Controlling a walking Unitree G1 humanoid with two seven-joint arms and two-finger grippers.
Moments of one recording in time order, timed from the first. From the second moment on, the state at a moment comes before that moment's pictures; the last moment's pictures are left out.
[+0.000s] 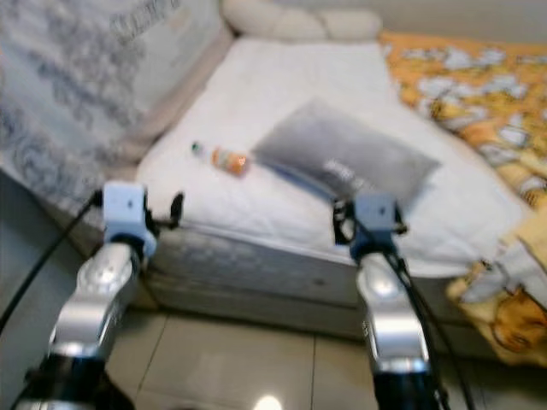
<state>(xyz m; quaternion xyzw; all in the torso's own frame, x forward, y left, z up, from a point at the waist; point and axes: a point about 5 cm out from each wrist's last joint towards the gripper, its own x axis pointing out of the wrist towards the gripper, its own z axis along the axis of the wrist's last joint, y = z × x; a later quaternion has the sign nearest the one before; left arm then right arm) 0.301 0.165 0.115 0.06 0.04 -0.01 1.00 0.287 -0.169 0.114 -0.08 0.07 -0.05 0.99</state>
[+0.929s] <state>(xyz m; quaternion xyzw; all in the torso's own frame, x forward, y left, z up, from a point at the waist) 0.301 0.176 0.114 0.07 0.04 0.00 1.00 0.287 -0.157 0.112 -0.06 0.07 -0.04 0.99</state>
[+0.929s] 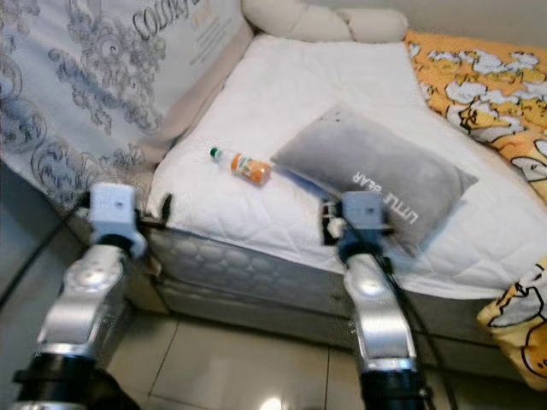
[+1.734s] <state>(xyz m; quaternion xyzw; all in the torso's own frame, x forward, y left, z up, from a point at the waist) 0.299 0.175 0.110 0.06 0.05 0.00 1.00 0.287 -0.162 0.110 -0.07 0.07 -0.04 0.99</state>
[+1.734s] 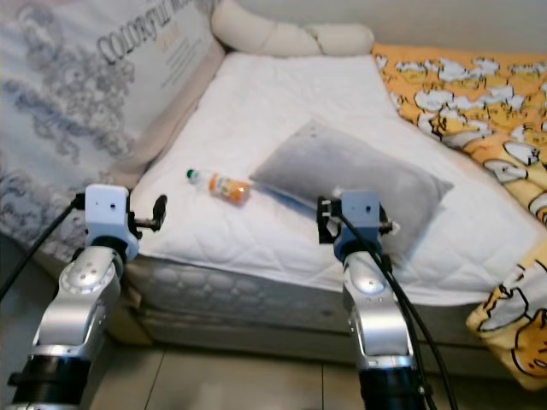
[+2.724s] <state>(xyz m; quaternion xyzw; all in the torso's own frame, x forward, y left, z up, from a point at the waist) 0.300 0.160 0.110 0.05 0.05 -0.03 1.00 0.285 -0.171 0.107 -0.10 0.08 -0.04 0.99</state>
